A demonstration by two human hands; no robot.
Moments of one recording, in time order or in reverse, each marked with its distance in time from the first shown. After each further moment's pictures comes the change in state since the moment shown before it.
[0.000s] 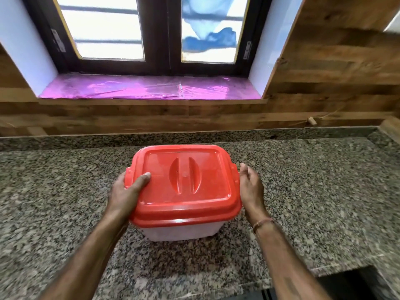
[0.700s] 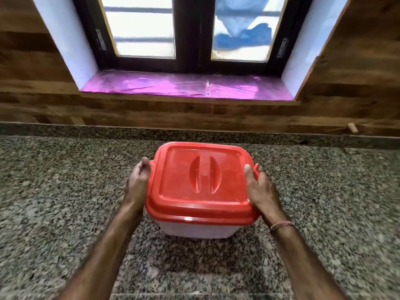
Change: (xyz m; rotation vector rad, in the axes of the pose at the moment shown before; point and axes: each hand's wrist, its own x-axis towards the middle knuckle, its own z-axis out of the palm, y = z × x) left_hand 0.006 -0.012 -0.009 -0.025 0.056 0.007; right_hand 0.017 -0.008 0.007 -0.425 -0.204 -0.041
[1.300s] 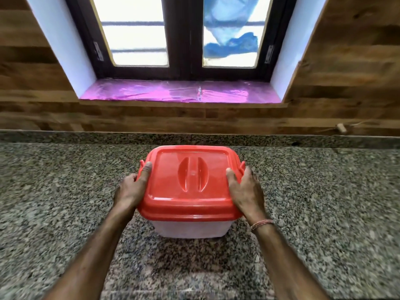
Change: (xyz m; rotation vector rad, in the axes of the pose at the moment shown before) left_hand -0.010 0.007 0.006 0.461 0.213 -0.009; right_hand -0.020 -0.004 0.001 -0.025 0.120 -0.115
